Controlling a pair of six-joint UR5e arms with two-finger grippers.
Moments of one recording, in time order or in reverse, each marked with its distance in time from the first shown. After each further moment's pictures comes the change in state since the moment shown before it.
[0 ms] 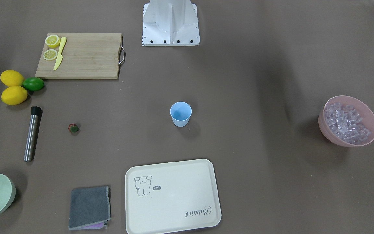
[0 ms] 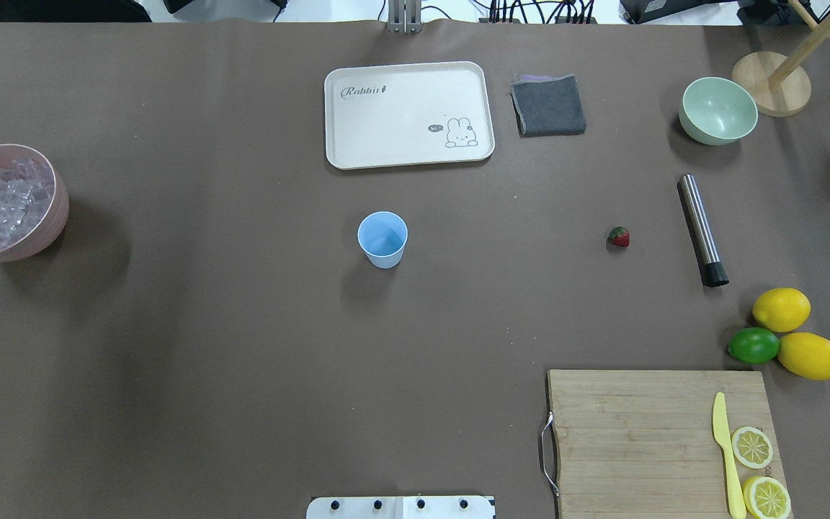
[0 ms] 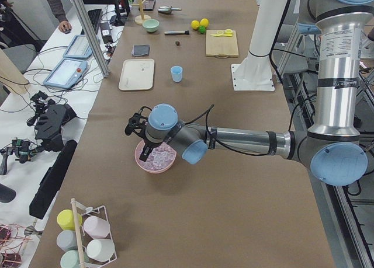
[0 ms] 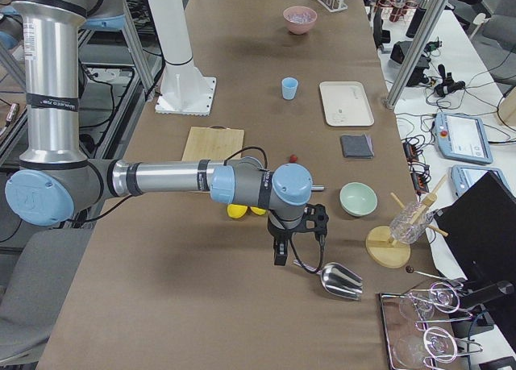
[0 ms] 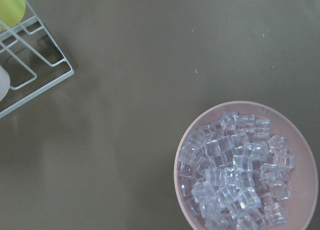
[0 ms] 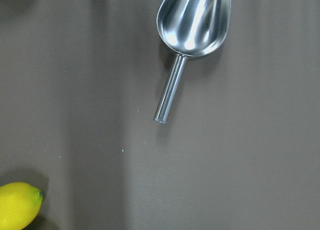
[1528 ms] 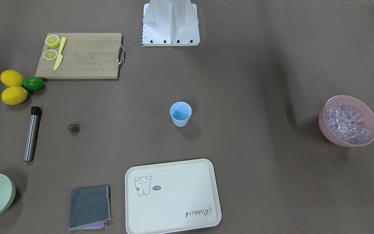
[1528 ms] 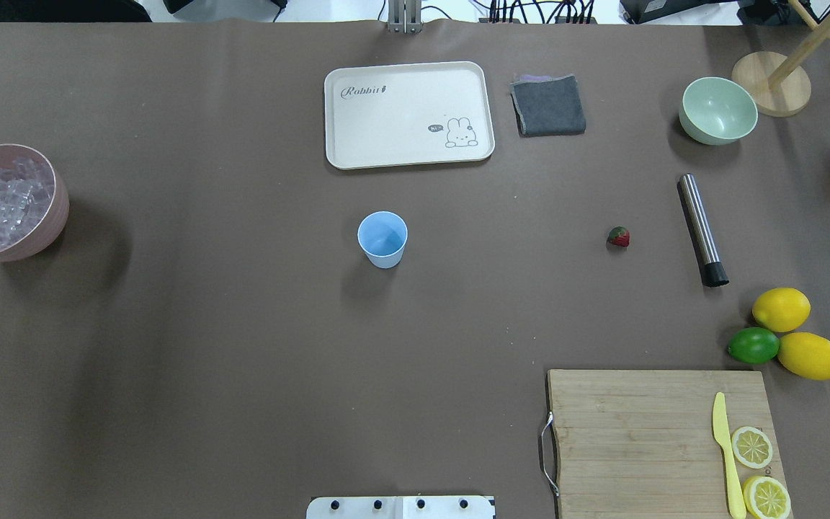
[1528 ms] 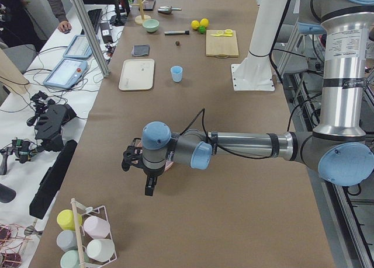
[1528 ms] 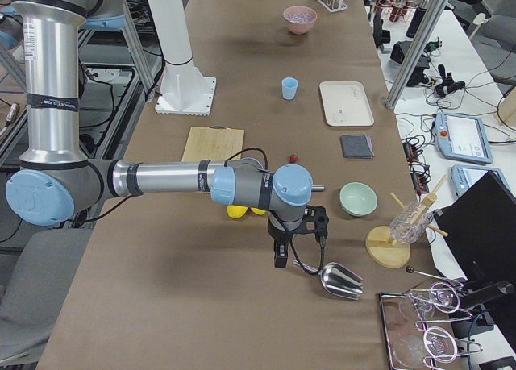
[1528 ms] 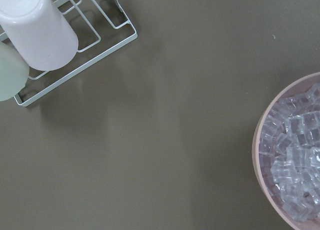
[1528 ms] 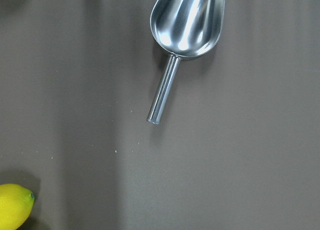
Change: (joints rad) left arm -0.126 0.017 0.030 0.421 0.093 0.168; right arm -0.002 0.002 -0.005 0.007 -0.015 0.000
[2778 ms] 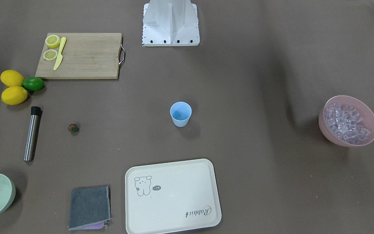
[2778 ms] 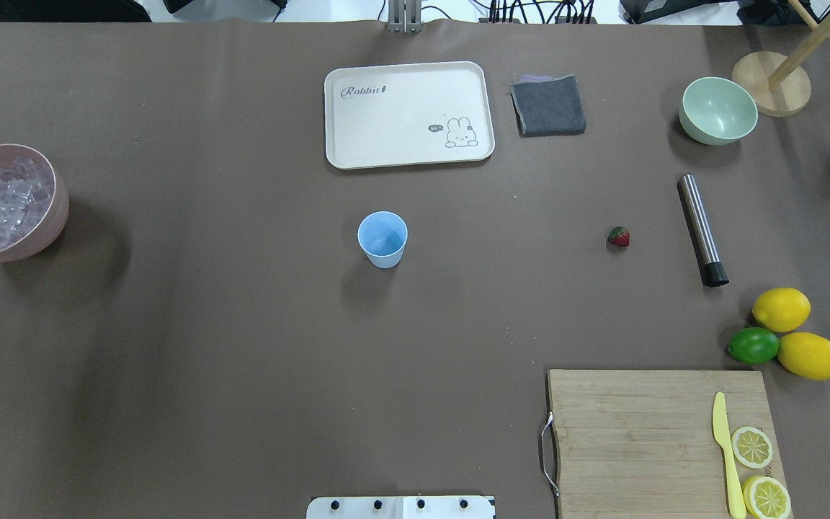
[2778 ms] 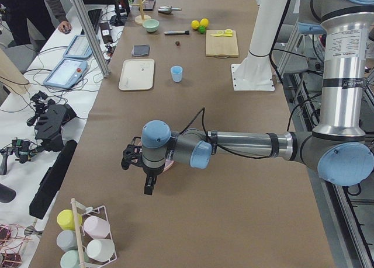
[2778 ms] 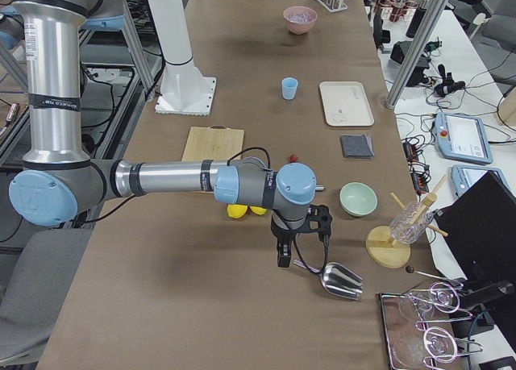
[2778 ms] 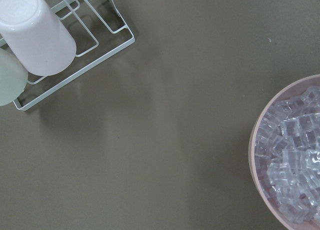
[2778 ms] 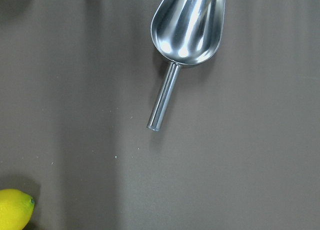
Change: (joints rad) left arm 0.003 -0.007 0.000 0.000 0.015 0.002; right arm 0.000 0.015 -0.011 0.000 -0.008 0.000
